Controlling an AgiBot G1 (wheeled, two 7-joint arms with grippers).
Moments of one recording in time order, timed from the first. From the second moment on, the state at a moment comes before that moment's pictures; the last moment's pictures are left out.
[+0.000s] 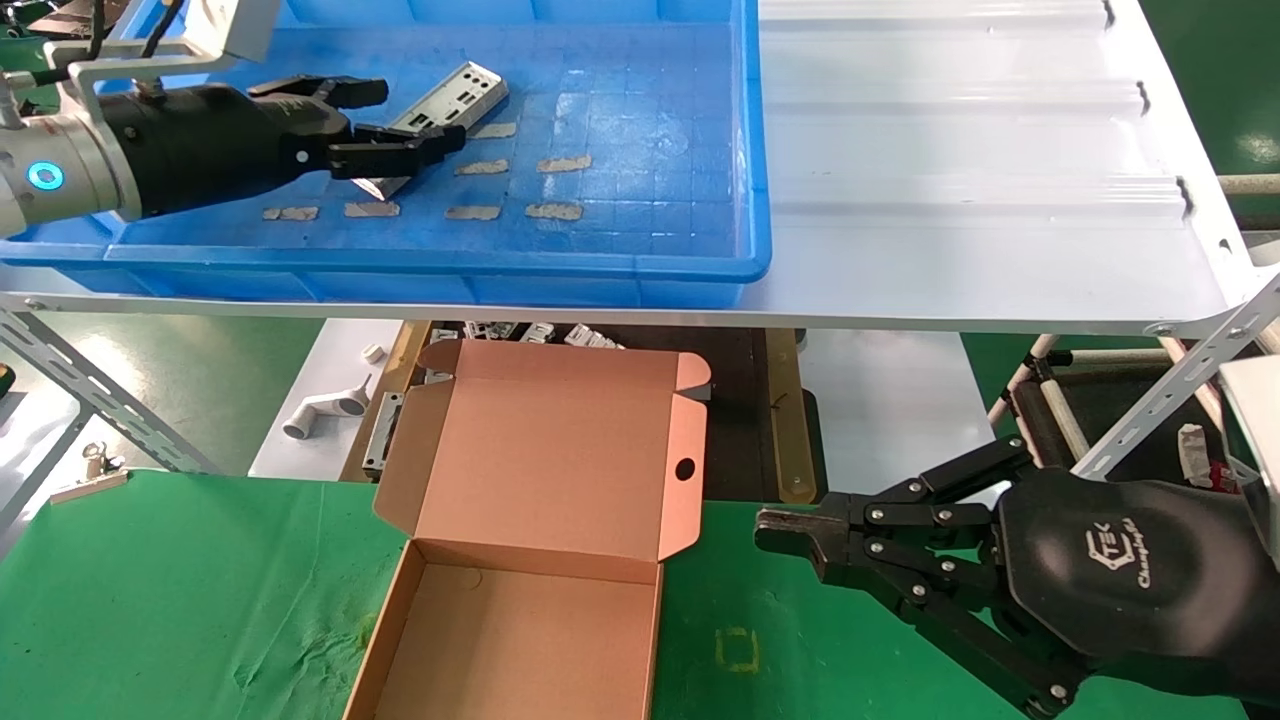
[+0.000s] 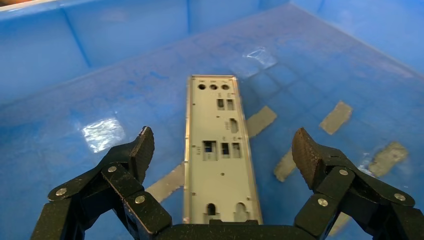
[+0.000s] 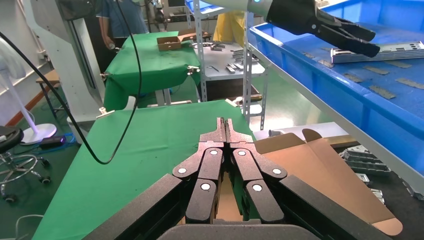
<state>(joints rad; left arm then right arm) -1.92 1.05 0.49 -0.03 1.25 1.13 0.09 1.10 -0.57 -0.39 1.27 -0.65 -1.45 0.13</state>
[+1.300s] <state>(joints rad) -1.91 1.07 0.48 0.00 1.24 1.07 0.09 1.10 -0.57 -0.39 1.27 -0.65 -1.45 0.13</state>
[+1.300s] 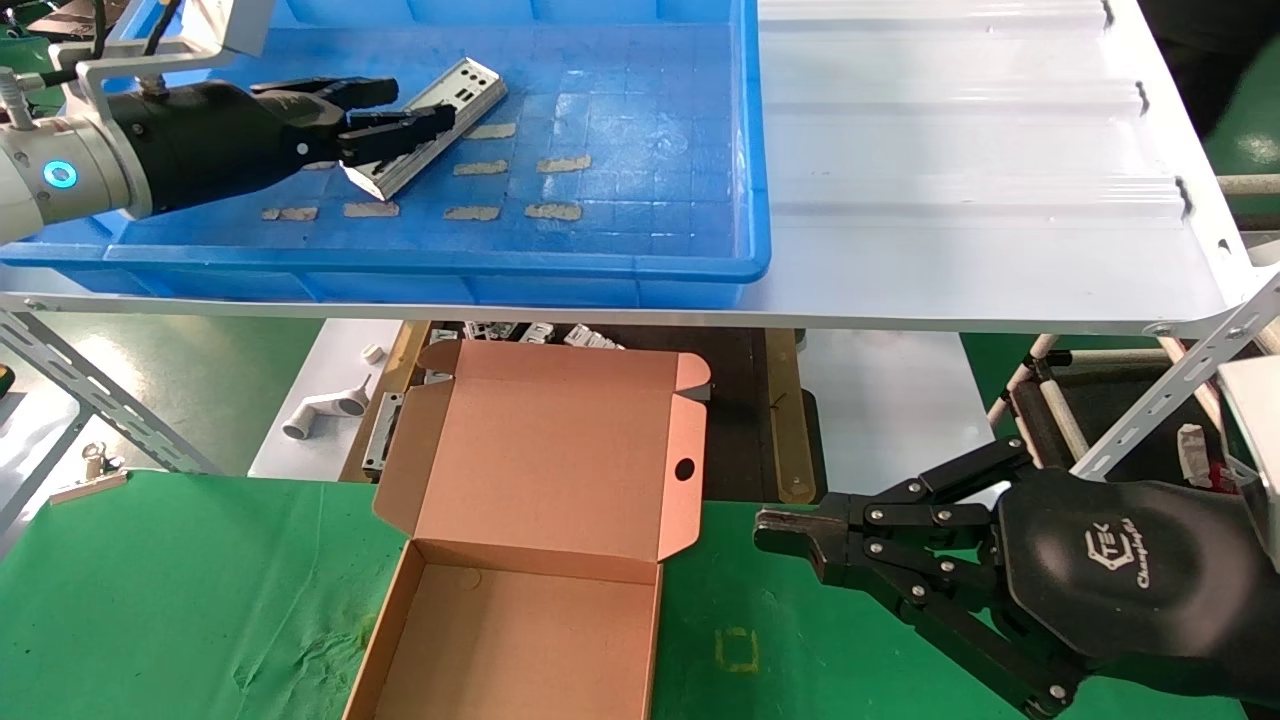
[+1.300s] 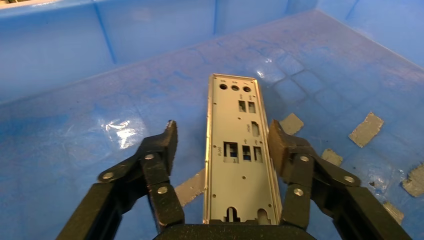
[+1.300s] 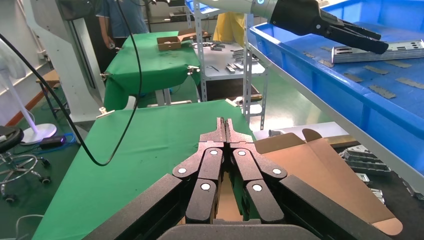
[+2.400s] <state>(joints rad) -1.92 1.07 0.46 -0.01 1.21 1.09 0.12 1.10 -0.57 -0.39 1.27 -0.65 -1.45 0.13</state>
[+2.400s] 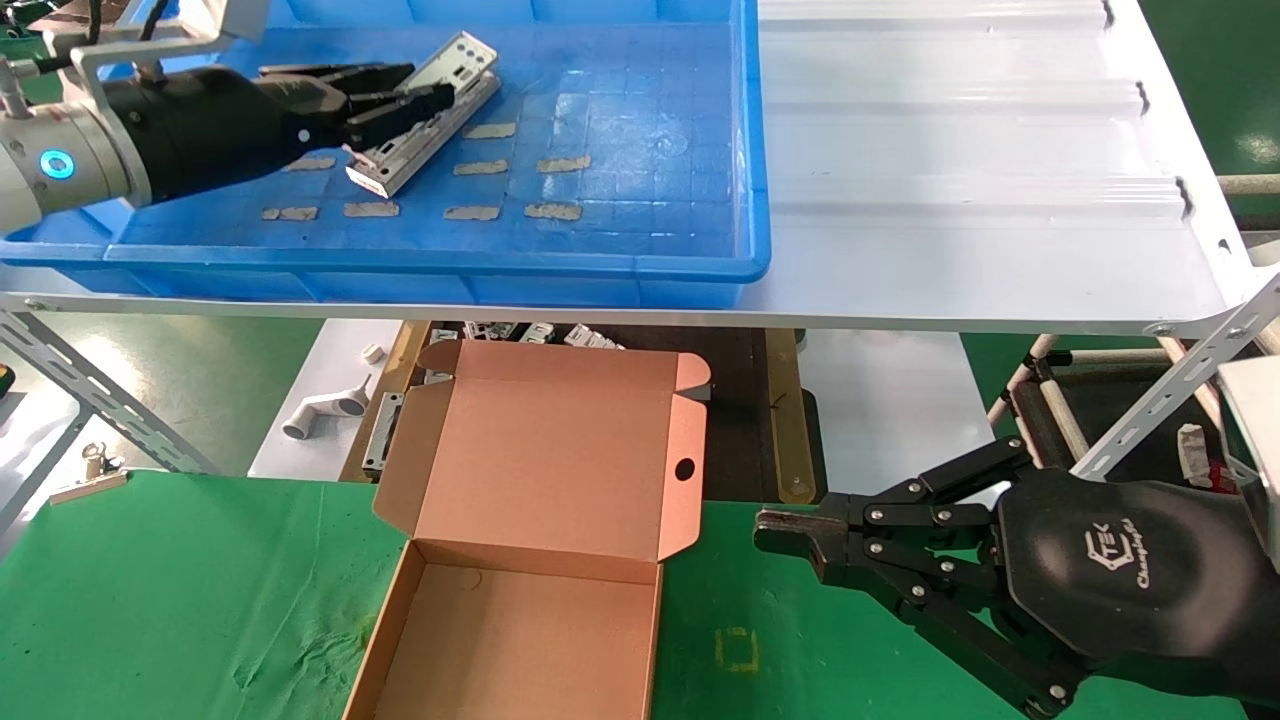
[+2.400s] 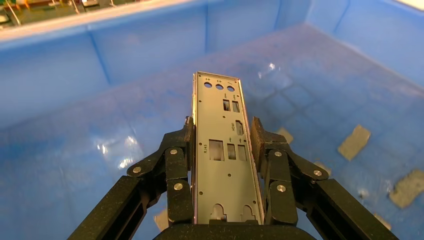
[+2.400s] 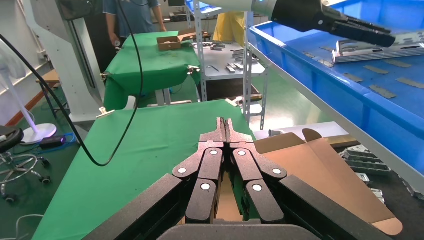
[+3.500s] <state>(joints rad) -1.94 0.89 0.48 -0.28 1.12 1.60 0.14 1.10 -0.57 -0.39 1.27 -0.65 -1.45 0.13</state>
